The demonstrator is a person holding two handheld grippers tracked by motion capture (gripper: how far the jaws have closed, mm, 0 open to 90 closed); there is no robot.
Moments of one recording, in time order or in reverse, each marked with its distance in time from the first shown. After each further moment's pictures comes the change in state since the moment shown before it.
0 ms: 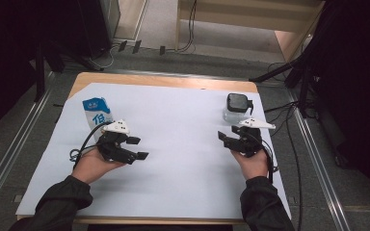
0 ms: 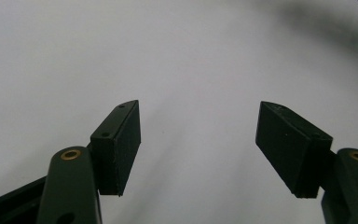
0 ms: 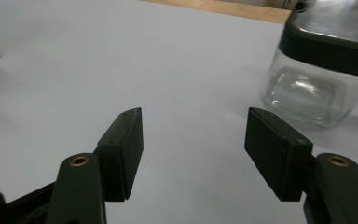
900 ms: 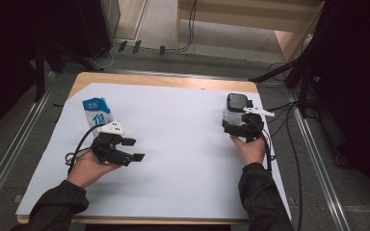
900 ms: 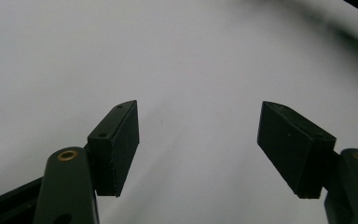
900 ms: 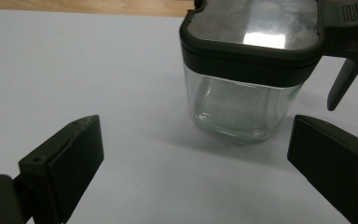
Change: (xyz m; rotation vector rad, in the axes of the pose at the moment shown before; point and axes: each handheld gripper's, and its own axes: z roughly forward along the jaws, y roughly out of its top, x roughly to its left) left arm -0.003 -0.007 -0.013 -0.007 0.015 -0.031; right arm -0.039 0.014 0.043 0.013 -0.192 0.143
